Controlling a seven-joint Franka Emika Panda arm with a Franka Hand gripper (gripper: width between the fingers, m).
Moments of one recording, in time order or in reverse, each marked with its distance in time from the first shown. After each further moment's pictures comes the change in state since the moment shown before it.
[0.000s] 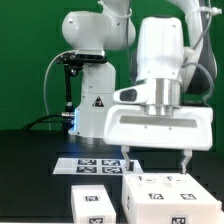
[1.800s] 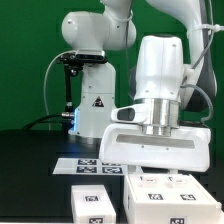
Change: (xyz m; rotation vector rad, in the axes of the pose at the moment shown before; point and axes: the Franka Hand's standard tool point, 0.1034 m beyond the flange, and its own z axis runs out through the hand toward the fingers) arm 0.007 0.011 0.028 -0.008 -0.040 0.038
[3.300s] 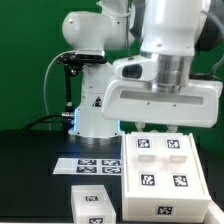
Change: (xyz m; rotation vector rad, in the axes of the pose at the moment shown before) arm 0.044 -0.002 -0.091 -0.008 -0.406 -0.072
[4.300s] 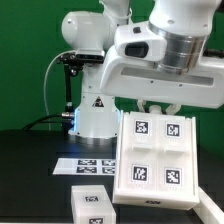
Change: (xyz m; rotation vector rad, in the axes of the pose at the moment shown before) arm 0.002 0.016 -0.035 -0.016 -0.311 -0.017
